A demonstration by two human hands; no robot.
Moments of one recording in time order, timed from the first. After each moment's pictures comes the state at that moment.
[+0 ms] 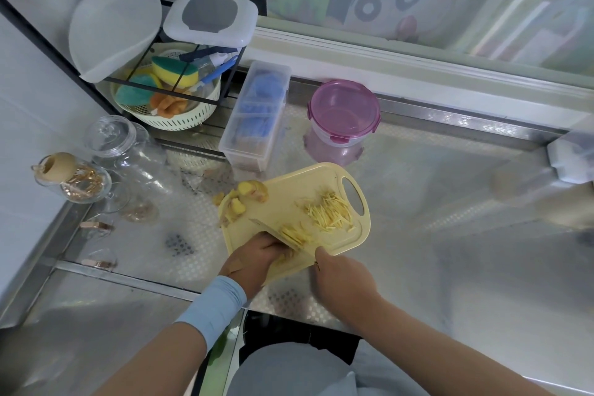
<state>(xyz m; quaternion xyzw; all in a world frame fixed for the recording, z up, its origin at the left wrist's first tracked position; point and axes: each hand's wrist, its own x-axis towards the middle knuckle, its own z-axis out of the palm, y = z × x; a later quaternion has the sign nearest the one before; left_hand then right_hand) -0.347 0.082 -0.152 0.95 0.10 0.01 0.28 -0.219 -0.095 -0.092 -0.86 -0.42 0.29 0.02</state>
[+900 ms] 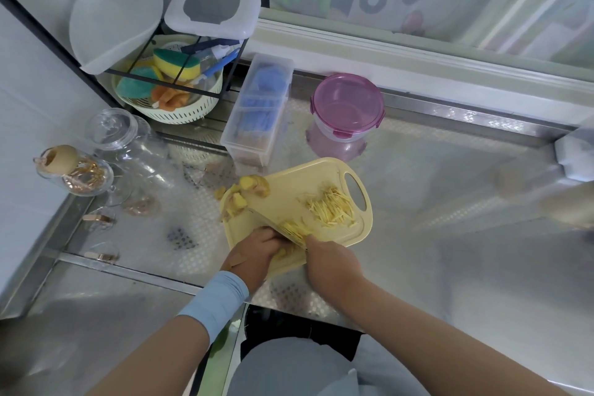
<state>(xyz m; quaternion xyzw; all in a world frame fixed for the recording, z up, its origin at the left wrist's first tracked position) -0.346 0.078 -0.148 0.95 0.11 0.06 0.29 -0.215 -0.069 -0.091 -0.85 -0.42 0.32 0.00</state>
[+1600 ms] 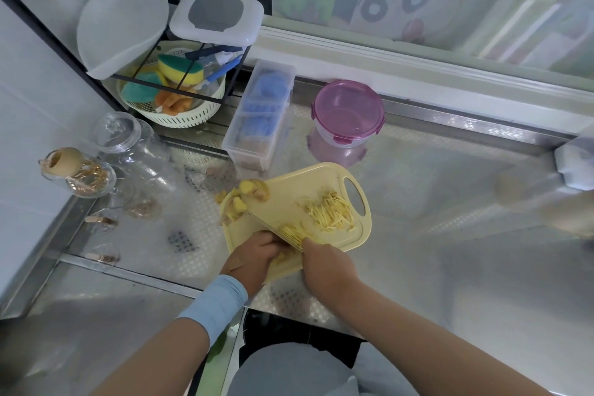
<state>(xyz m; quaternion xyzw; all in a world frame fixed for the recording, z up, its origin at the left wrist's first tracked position) -0.345 0.077 -0.147 0.94 0.13 0.07 0.29 -0.215 -0.062 -0.088 -0.84 -0.42 0.33 0.01</state>
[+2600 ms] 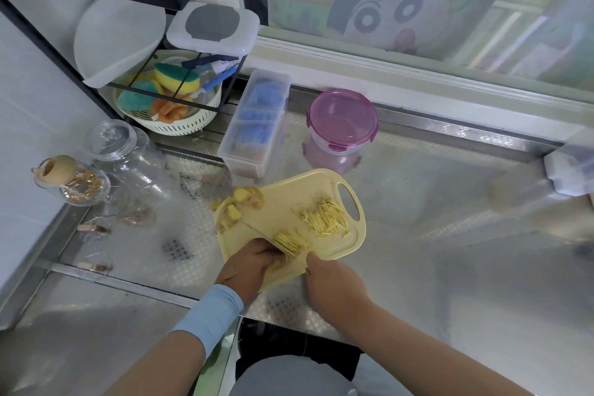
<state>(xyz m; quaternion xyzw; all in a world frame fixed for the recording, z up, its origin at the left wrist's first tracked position) -0.346 0.074 -0.155 0.93 0.17 0.10 0.30 -0.215 -0.085 -0.079 -0.84 -0.43 0.34 0.02</state>
